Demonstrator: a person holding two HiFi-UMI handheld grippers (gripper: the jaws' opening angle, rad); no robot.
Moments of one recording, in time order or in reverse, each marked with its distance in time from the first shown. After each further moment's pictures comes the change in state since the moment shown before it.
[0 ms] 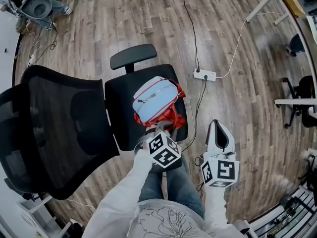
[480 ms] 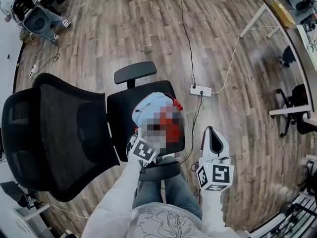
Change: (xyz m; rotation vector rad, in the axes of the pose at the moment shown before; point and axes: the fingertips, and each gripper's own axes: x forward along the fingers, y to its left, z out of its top) left arm -0.062 0.062 0.029 -0.297 -0.197 0.017; right arm -0.015 0.013 0.040 -0.011 -0.068 0.013
